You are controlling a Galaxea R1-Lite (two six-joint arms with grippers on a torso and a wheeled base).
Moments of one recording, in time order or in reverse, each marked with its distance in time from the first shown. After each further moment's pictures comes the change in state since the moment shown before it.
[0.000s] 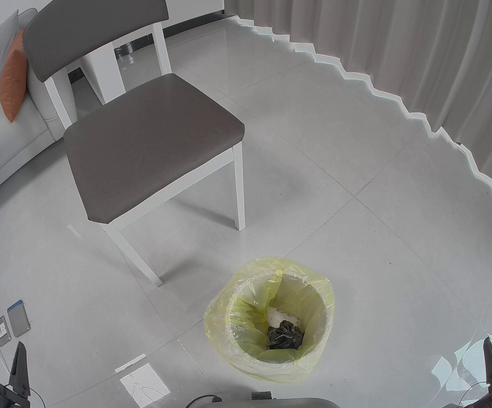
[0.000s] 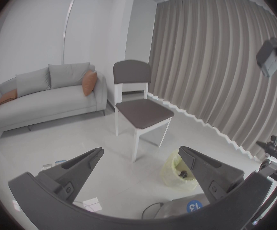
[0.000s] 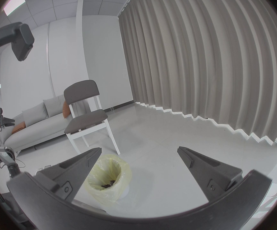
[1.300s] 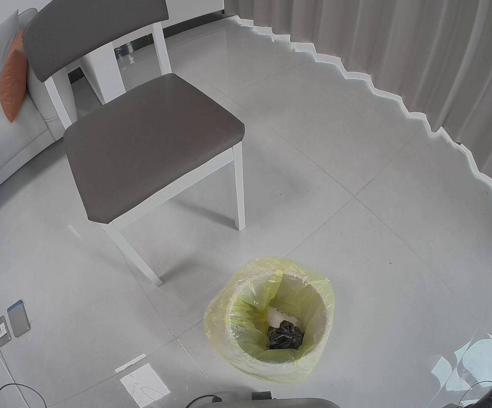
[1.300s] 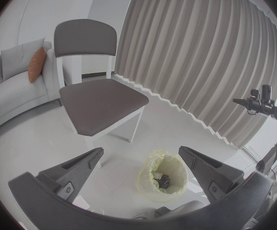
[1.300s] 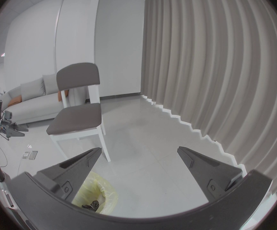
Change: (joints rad) left arm -0.160 0.269 -0.431 0.182 -0.062 -0.108; right arm 0.091 0.328 -0.305 -0.101 -0.121 -0.015
